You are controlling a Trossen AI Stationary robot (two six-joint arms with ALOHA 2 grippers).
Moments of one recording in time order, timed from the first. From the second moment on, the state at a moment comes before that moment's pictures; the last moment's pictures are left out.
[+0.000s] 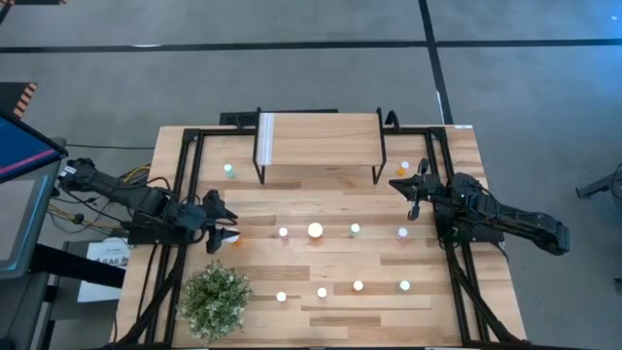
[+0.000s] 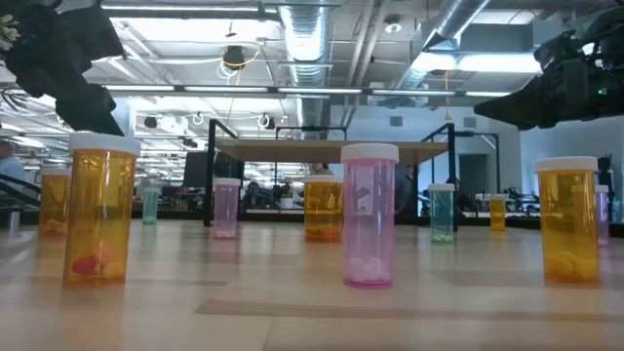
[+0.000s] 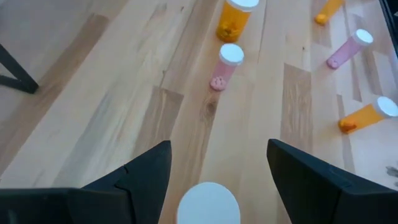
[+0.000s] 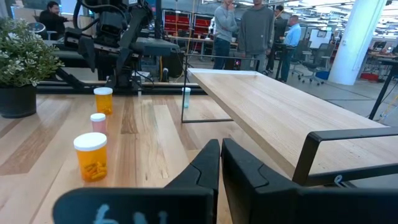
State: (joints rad) left arm -0.35 0.56 0.42 -0.60 -0.28 -0.57; right arm -0.36 0.04 0.00 0.04 -0.05 -0.10
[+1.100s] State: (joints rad) left arm -0.34 0.81 0.49 -0.78 -0.23 -0.73; right arm -0.36 0.04 0.00 0.04 -0.05 -0.10
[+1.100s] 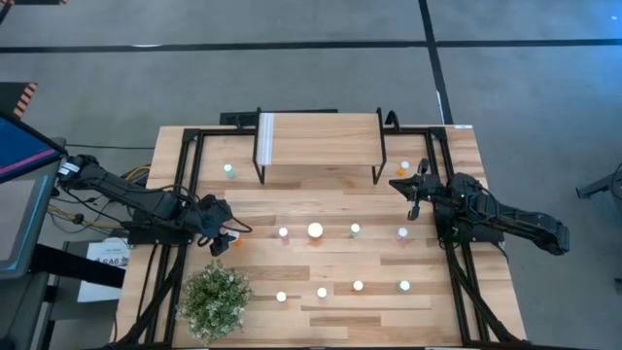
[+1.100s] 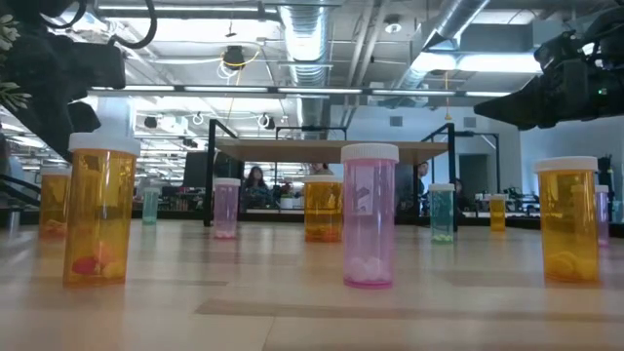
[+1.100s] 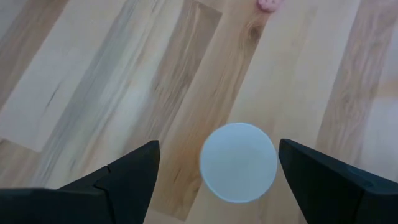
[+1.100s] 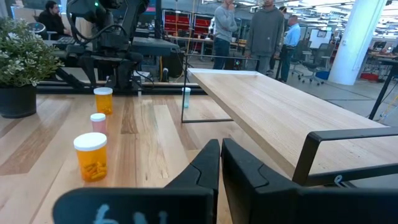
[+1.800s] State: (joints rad) left arm -0.34 0.99 0.49 -0.76 -0.18 -0.72; right arm -0.36 0.04 0.00 0.04 -0.05 -0.10
